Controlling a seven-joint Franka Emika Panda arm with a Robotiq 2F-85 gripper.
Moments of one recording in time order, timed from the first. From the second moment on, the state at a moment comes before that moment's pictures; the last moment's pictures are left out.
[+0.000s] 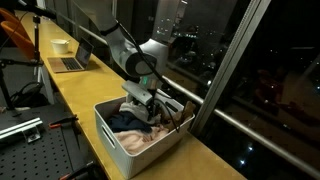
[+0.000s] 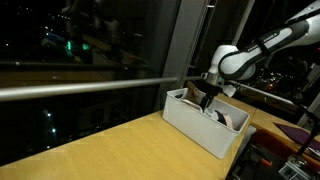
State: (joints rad) arm -0.06 0.51 0.02 -1.97 -0.04 2.46 -0.28
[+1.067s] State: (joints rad) arm -0.14 0.70 0.06 -1.77 0.05 2.32 -0.31
